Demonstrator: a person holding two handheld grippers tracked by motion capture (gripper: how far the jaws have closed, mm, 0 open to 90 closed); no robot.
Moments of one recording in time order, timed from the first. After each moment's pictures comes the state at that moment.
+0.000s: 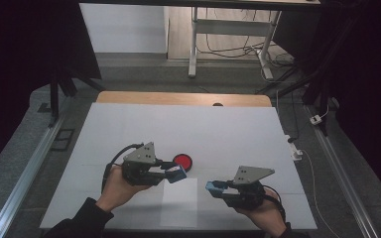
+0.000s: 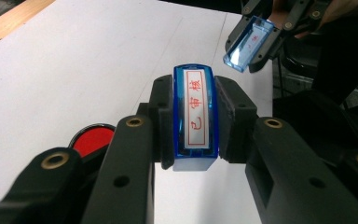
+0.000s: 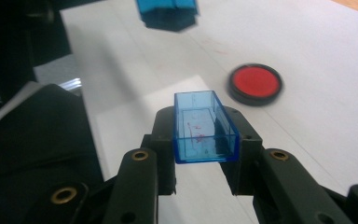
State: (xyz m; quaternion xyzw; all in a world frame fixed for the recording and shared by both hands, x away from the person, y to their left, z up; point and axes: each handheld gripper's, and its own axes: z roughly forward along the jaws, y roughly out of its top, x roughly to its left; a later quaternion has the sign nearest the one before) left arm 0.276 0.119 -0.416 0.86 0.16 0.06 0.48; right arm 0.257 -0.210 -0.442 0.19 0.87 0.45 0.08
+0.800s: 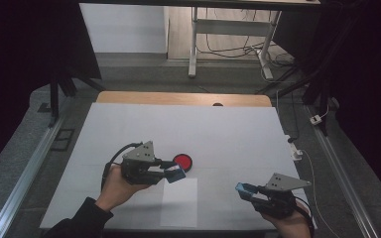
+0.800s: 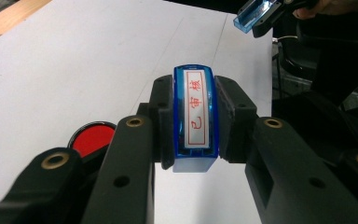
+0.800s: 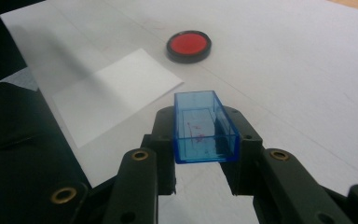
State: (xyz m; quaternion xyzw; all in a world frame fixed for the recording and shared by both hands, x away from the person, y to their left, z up) left arm 0.277 0.121 -0.415 0.86 0.16 0.06 0.48; right arm 0.239 -0.280 -0.445 0.29 0.84 0.45 0.13
